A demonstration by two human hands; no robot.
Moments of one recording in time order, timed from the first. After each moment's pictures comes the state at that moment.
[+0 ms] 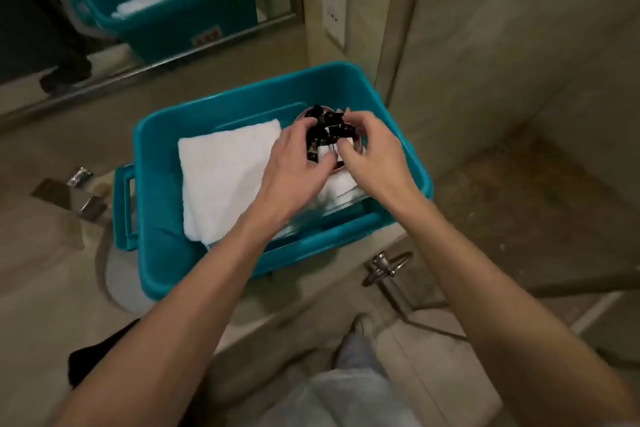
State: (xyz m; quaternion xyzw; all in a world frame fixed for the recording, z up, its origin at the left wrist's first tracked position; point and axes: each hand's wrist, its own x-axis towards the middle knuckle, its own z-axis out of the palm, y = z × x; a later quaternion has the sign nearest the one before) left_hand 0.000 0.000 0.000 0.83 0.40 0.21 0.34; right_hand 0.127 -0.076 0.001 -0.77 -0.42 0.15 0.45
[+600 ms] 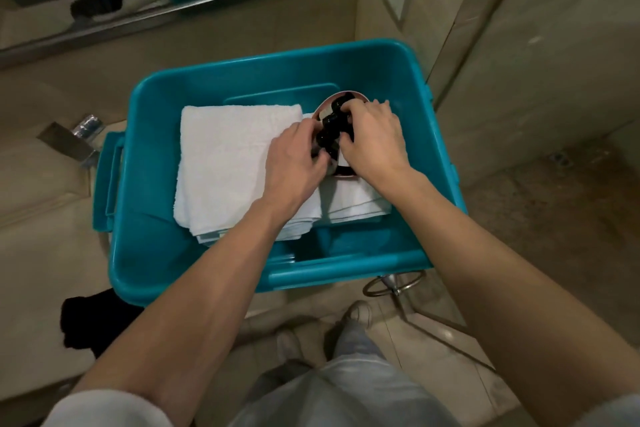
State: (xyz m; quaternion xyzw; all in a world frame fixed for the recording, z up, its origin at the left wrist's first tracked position) left_hand 0.024 0.056 -0.081 0.82 0.49 0.21 0.20; right_hand 0.167 0.019 -0.055 -0.78 -0.58 0.11 0.19
